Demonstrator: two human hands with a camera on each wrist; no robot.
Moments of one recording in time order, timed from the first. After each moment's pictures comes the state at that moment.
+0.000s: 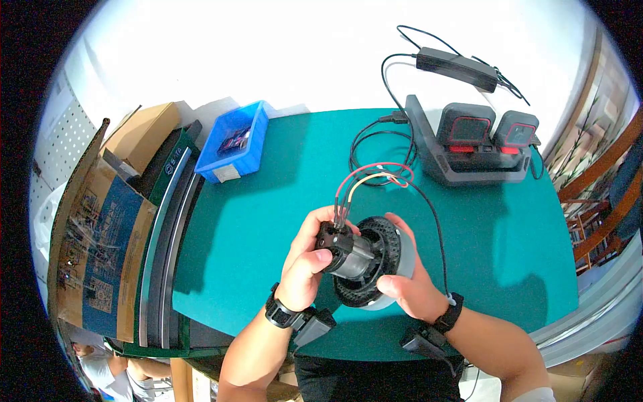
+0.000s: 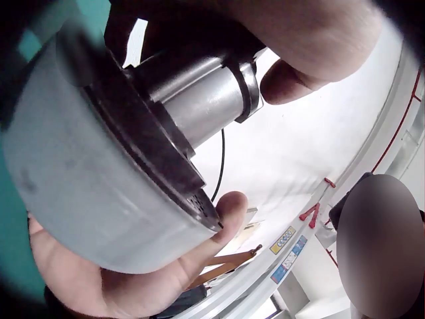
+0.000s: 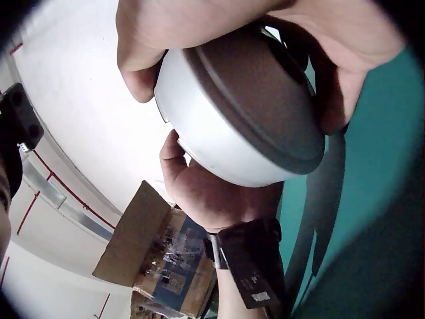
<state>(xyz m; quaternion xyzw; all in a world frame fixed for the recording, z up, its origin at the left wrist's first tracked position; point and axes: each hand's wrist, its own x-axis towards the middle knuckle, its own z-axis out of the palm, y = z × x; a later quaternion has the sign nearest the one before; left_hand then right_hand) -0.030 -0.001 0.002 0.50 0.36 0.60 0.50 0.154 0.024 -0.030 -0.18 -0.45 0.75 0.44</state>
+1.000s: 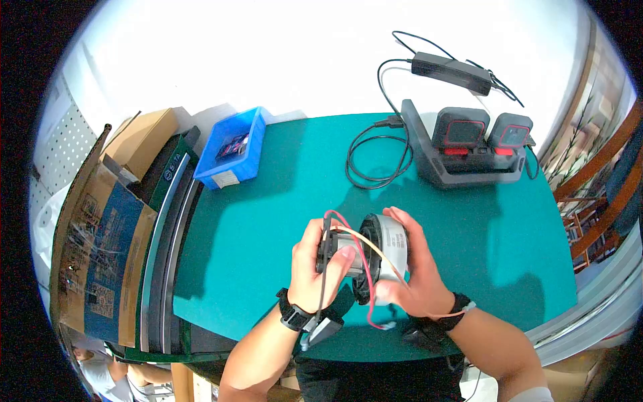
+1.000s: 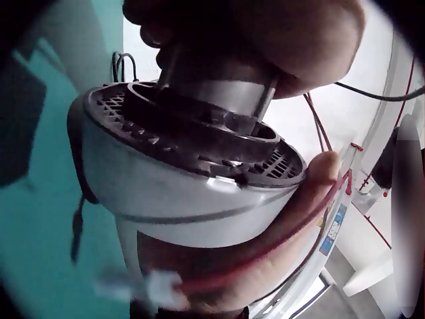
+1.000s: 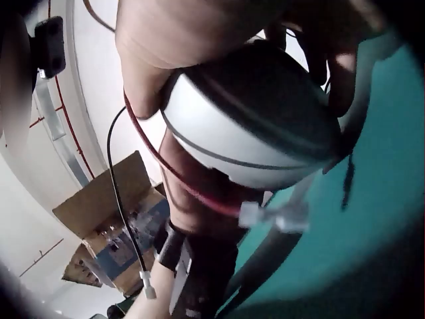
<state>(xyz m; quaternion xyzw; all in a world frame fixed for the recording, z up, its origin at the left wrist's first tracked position) -0.022 -0.004 -0.005 0.59 0.51 0.57 0.27 0.167 0.035 -0.026 -0.21 -0.69 0.48 0.50</state>
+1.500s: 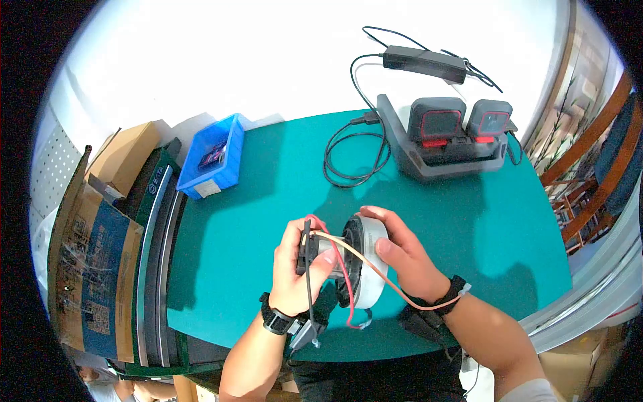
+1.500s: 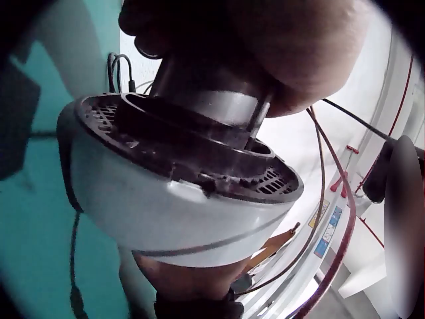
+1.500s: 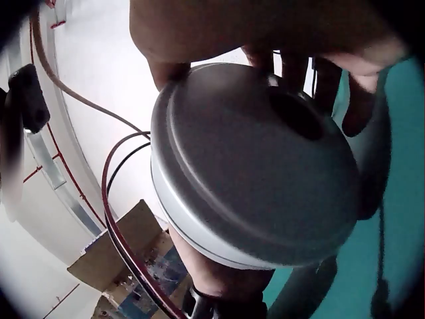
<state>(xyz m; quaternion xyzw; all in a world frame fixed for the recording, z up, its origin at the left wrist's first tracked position) -0.018 -0.004 0.006 0.62 0.48 0.55 0.28 0.175 0.050 -0.024 -0.21 -0.60 0.62 0.45</state>
